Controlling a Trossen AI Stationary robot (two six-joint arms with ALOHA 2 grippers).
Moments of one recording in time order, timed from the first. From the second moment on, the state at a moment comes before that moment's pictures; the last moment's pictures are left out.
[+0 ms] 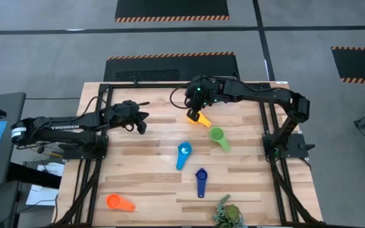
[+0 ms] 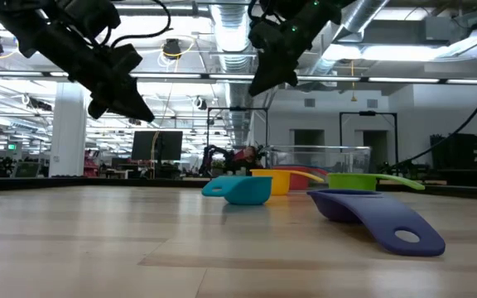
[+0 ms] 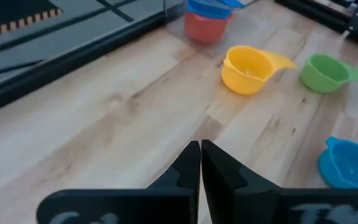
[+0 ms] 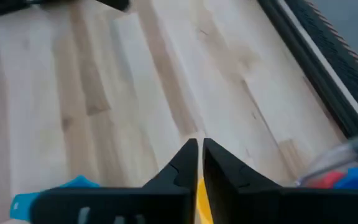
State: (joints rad) left arm 0.30 0.90 0.44 -0.11 -0.22 -0.35; right arm -0.32 1.71 1.48 -0.58 -0.04 0.05
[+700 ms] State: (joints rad) left arm 0.30 0.90 0.44 -0.11 -0.19 -0.36; right arm -0.32 1.71 1.48 -0.60 -0.08 0.05
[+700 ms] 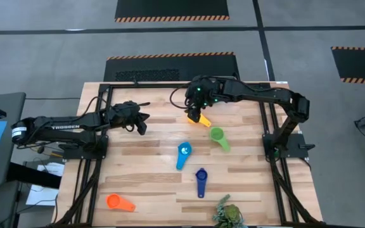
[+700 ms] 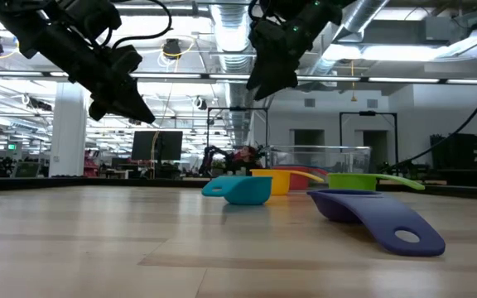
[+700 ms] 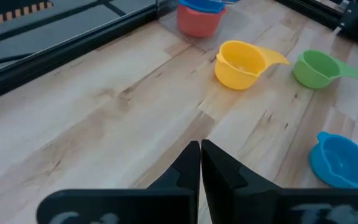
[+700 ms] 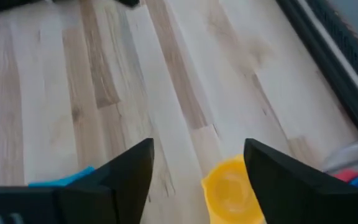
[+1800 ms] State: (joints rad) left arm 0.30 0.90 0.44 -0.12 -0.19 -0.39; right arm -0.32 2.21 2.18 -1.25 -0.02 0.06
